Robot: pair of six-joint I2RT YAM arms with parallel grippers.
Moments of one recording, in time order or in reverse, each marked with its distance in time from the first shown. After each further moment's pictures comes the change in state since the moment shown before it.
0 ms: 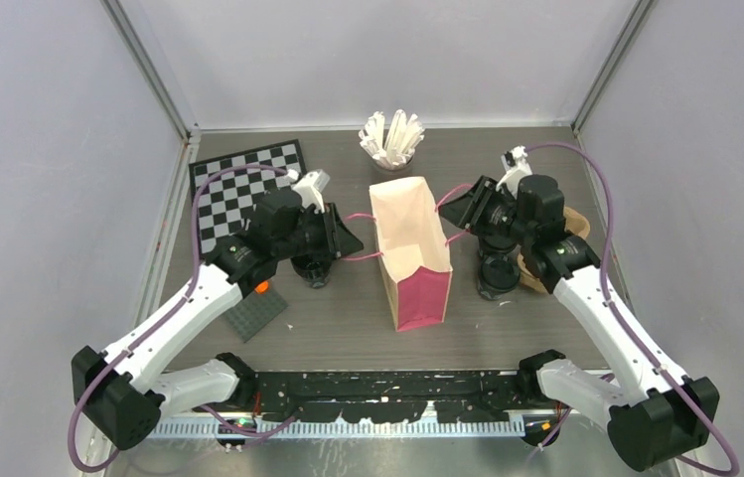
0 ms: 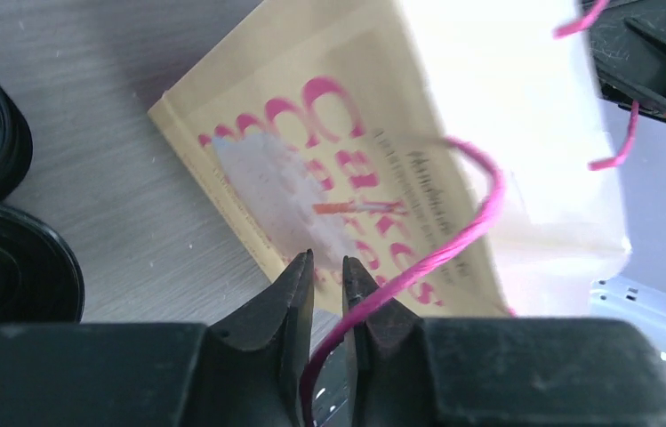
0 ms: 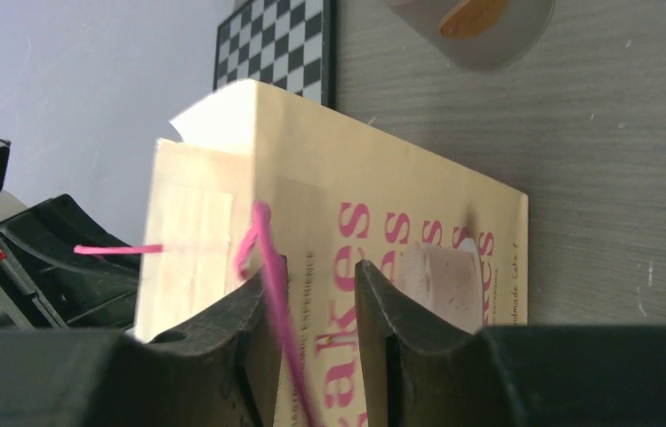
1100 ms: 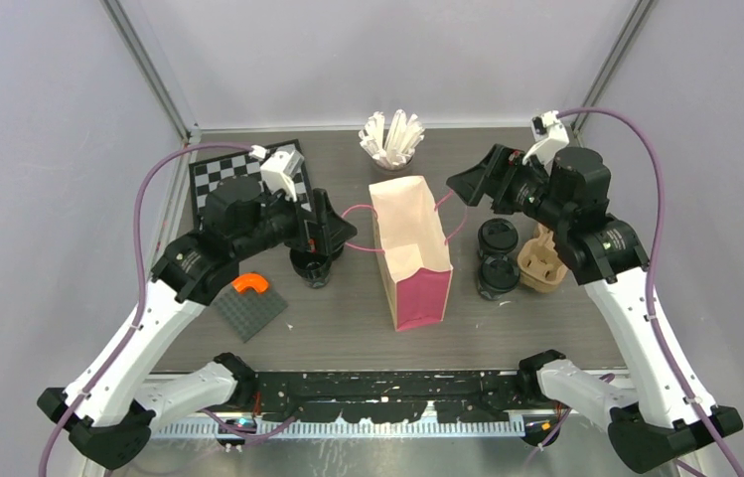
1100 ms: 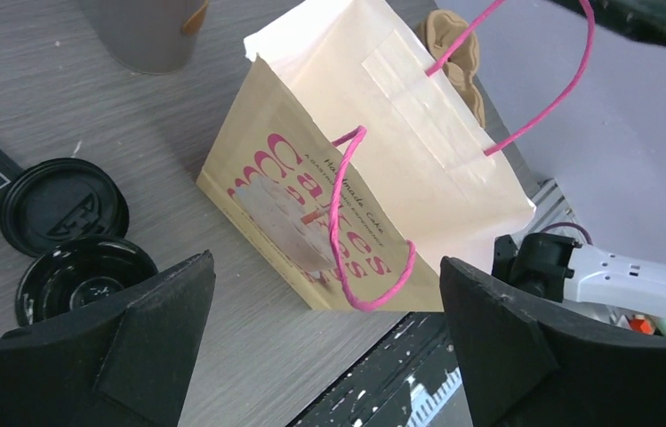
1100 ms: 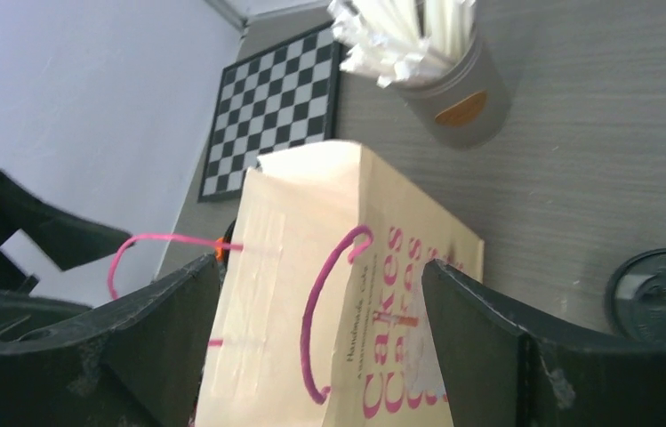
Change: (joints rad) left arm 0.000 -0.106 0.289 -0.234 -0.074 0.201; right arm 0.000 -0.023 0.402 -0.347 0.080 -0.181
